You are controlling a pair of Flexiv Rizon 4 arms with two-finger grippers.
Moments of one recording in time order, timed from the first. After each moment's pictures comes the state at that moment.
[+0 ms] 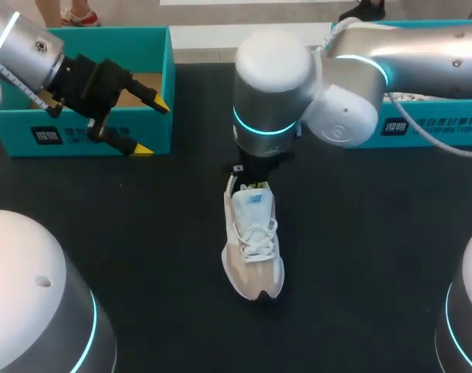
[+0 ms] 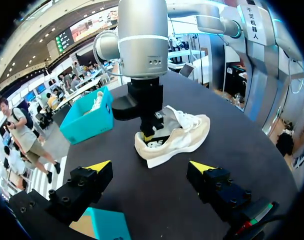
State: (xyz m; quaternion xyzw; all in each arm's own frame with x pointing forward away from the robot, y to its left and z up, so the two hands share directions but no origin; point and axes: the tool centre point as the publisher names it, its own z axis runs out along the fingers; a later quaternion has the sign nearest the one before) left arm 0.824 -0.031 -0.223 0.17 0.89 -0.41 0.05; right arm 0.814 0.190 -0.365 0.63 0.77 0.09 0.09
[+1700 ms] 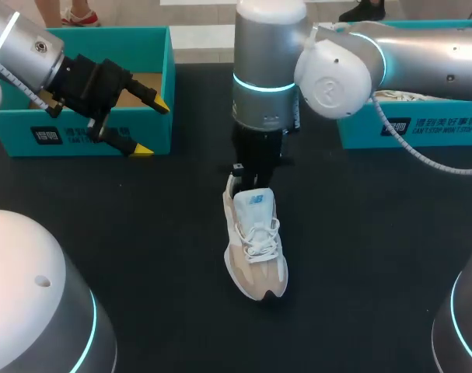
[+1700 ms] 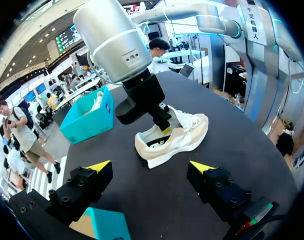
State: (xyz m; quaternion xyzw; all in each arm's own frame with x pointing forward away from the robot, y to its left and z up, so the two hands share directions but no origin) left arm 0.824 -0.031 -0.223 0.17 0.89 -0.41 0.05; right arm 0.750 0.197 -0.347 0.63 0.77 -0.03 -0.09
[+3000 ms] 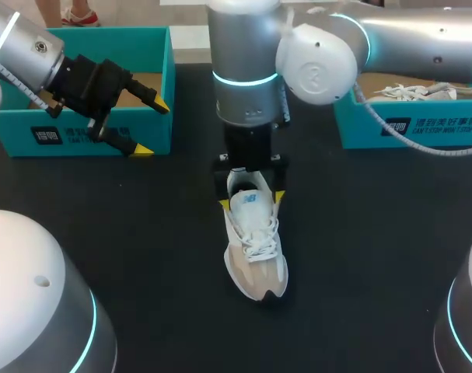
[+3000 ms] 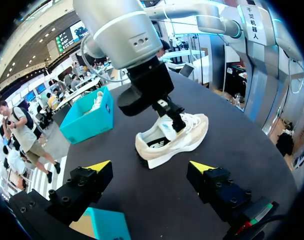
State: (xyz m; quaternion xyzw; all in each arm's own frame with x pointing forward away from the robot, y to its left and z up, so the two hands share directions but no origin) left arm 0.824 -0.031 -0.223 0.17 0.89 -0.41 0.05; right arm 0.728 0.201 -0.314 0.65 0.76 -0.07 -0.06
